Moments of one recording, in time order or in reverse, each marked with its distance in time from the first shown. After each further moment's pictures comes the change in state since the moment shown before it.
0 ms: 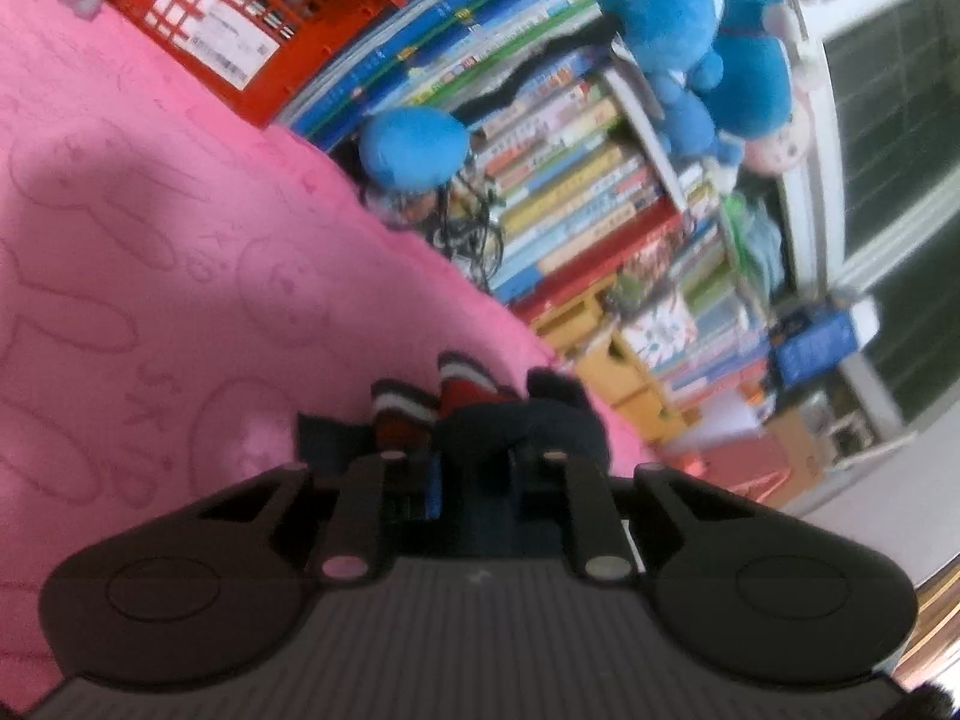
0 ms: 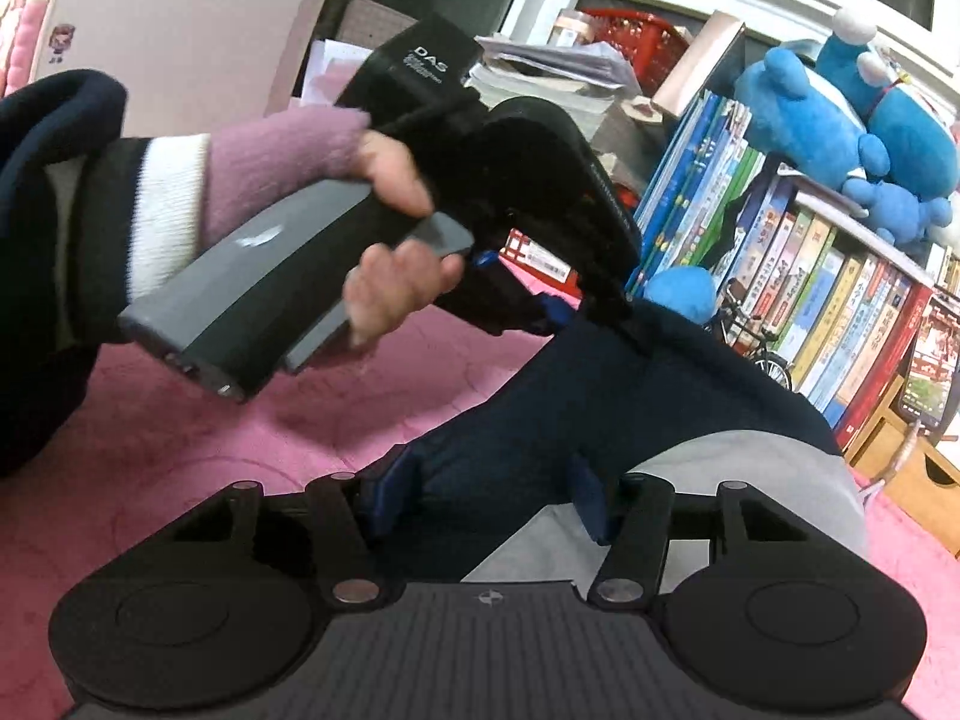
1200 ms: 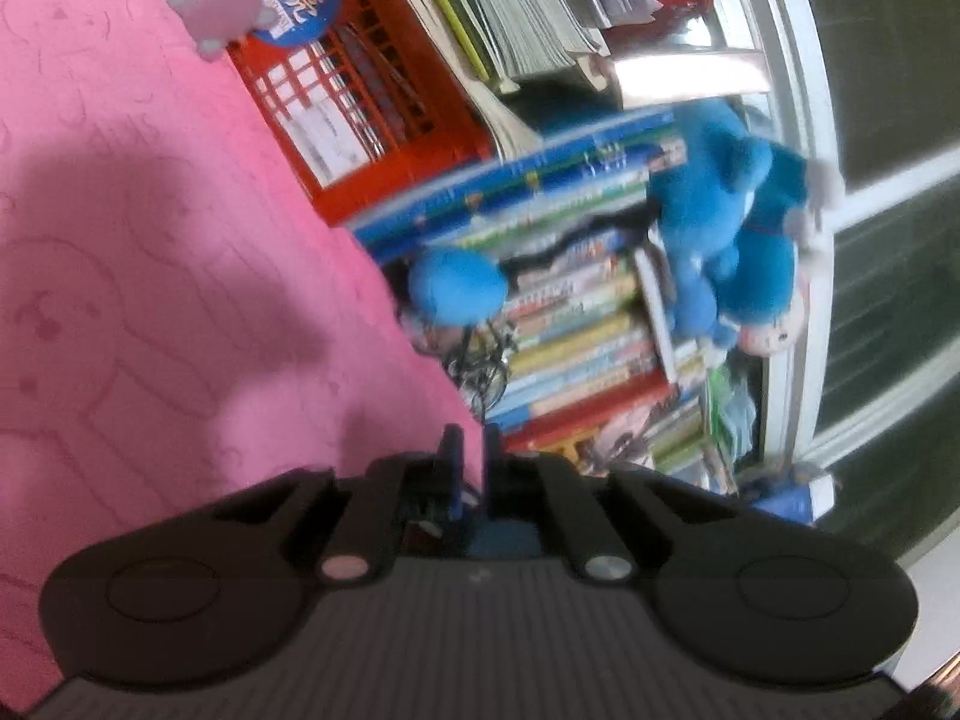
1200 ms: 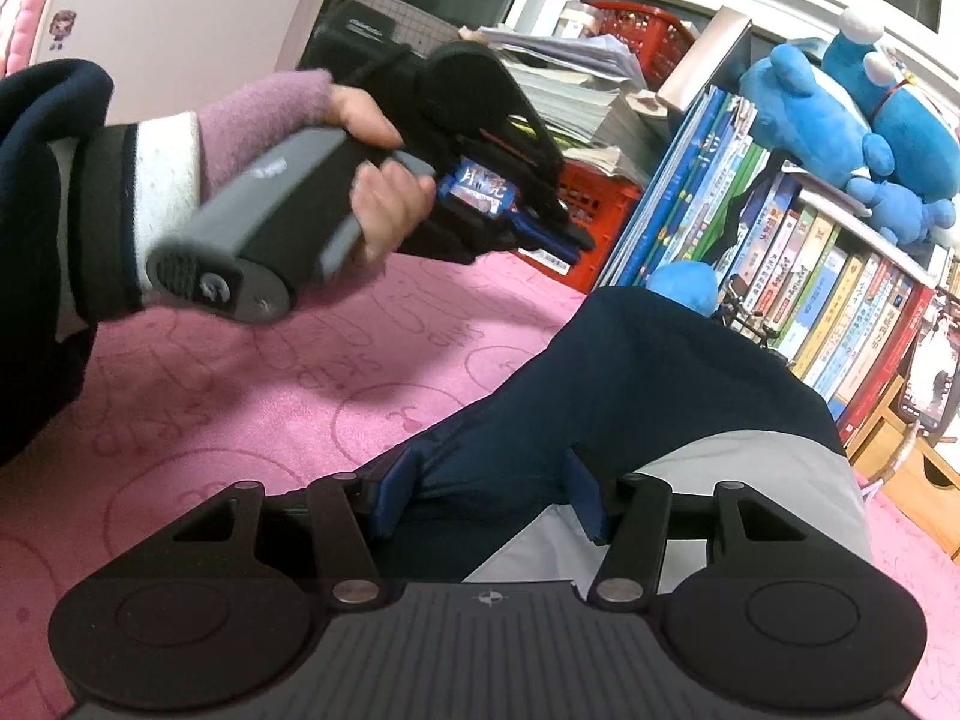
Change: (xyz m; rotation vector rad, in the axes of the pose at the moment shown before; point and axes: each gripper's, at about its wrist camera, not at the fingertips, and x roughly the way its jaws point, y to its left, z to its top) left arm -0.044 0.018 0.003 -0.138 -0.166 -0.005; right arm -0.004 0.005 -0.004 -0.013 0.021 -0.008
